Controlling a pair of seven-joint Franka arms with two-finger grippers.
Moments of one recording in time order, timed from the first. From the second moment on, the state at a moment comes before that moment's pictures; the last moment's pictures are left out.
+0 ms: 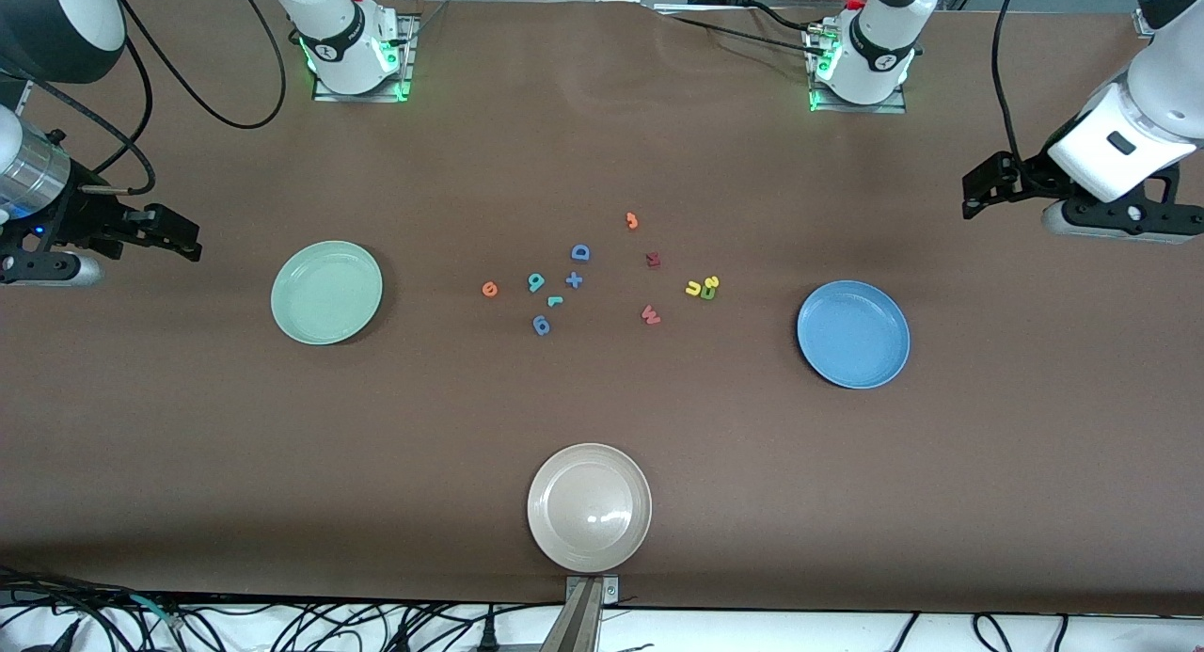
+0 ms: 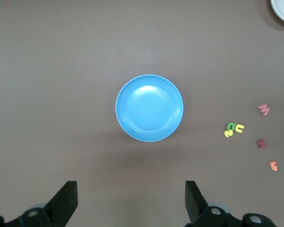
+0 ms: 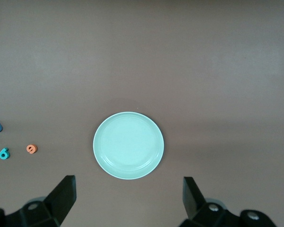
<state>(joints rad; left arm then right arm) -0.05 -0.01 -0.06 -1.68 -0.01 1.61 -0.02 -0.02 0.10 0.05 -1.63 -0.04 1.72 0.04</state>
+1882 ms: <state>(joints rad) -0.27 0.43 -0.22 -2.11 -0.01 2.49 -0.02 -0.02 0.10 0.05 -1.63 -0.04 1.72 0.04</state>
